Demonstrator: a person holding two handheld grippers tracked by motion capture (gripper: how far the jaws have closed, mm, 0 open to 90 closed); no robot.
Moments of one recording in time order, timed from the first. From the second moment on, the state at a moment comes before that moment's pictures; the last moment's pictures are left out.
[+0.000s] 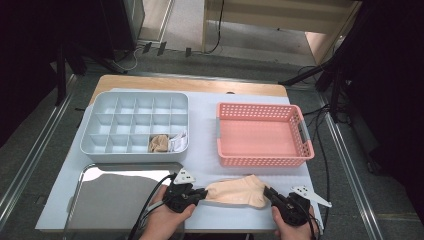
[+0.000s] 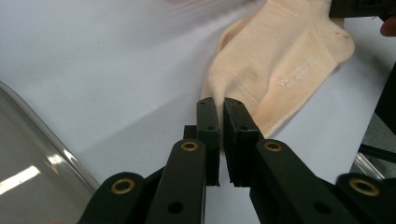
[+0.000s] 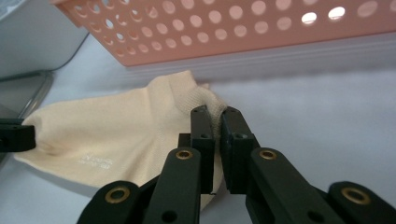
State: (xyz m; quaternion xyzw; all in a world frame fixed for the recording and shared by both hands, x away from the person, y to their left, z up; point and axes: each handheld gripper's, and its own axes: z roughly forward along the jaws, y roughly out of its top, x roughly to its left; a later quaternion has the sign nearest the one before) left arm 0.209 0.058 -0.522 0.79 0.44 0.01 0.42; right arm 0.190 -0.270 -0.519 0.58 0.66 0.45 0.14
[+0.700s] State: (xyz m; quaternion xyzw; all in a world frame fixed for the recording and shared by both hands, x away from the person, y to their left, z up) left arm 0.204 0.063 -0.516 0.78 0.45 0.04 0.44; right arm 0.179 -0.274 -0.530 0.60 0.65 0.44 0.12
